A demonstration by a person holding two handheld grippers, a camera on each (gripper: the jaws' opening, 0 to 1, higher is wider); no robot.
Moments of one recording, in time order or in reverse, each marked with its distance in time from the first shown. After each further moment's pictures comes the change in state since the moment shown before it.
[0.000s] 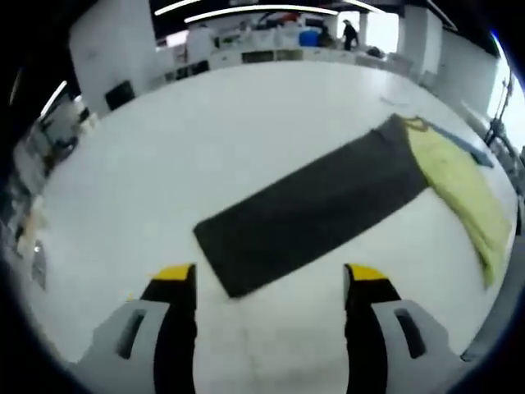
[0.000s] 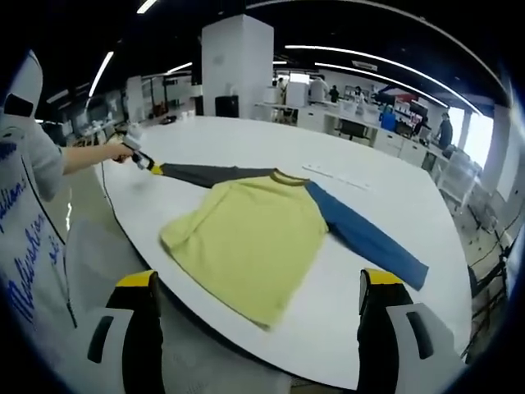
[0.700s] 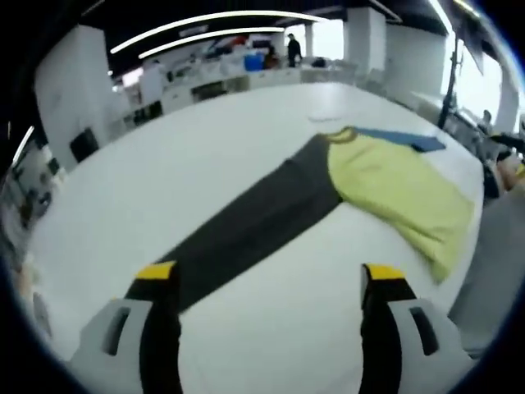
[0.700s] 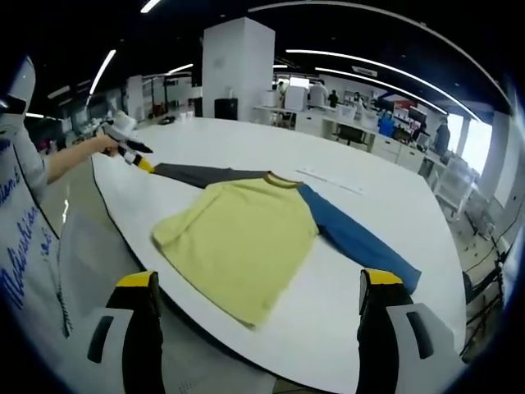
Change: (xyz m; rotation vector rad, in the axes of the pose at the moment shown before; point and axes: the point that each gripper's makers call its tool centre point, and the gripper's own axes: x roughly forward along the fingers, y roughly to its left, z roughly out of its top) left arm -0.060 -0.104 0.040 0.192 -0.151 -0.175; right arm -0.003 -0.015 -0.003 -0.028 -0.014 -0.016
